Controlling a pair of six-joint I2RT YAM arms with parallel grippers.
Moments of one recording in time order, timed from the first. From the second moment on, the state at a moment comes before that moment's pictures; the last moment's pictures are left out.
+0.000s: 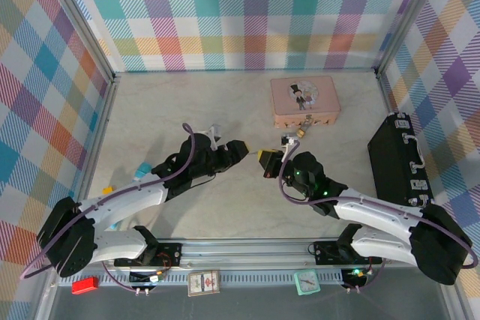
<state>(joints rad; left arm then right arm) -0.76 1.21 0.70 0.11 0.17 -1.15 0.86 1.08 0.44 0.41 0.12 0.67</state>
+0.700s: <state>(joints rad) -0.77 1.23 0.65 0.21 0.11 -1.37 0.89 1.15 0.44 0.57 0.20 0.72</state>
